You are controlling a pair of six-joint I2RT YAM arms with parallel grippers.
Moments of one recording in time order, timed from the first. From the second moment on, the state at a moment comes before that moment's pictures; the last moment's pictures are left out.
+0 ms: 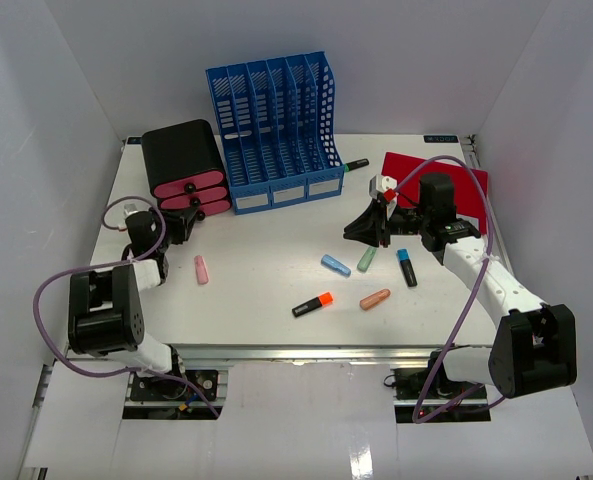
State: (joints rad) left arm 0.16 1.53 0.55 0.62 0.28 -1.30; right arm 0.25 1.28 0.90 -0.10 -1.17 -0.48
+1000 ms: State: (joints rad) left arm 0.17 1.73 0.69 0.71 0.32 -1.32; right arm 0.24 1.28 0.90 -0.11 -1.17 -0.50
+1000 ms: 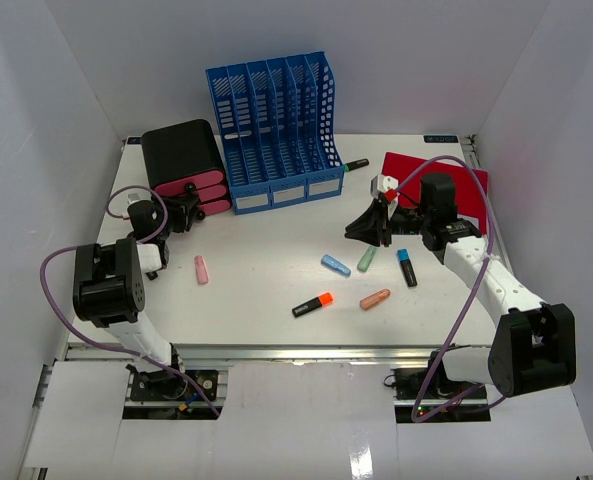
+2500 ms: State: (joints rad) left arm 0.17 1.21 0.36 0.49 0.36 -1.13; right arm 0.24 1.31 0.90 -0.18 -1.18 -0.59
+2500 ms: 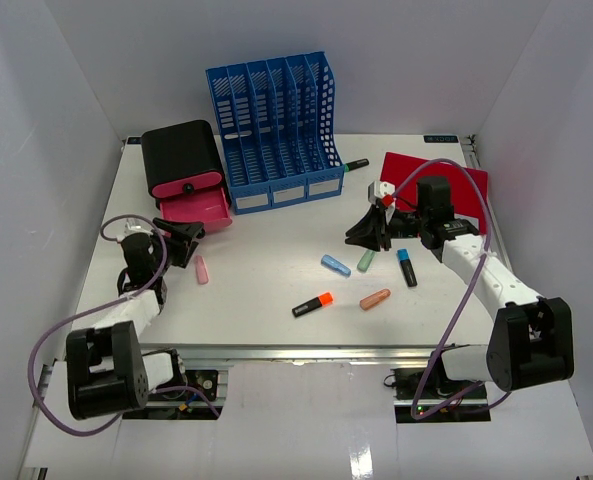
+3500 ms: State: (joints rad) left arm -0.20 1.14 0.70 -0.39 0.03 -0.68; right arm 0.25 1.34 0.96 -0.45 -1.16 -0.83
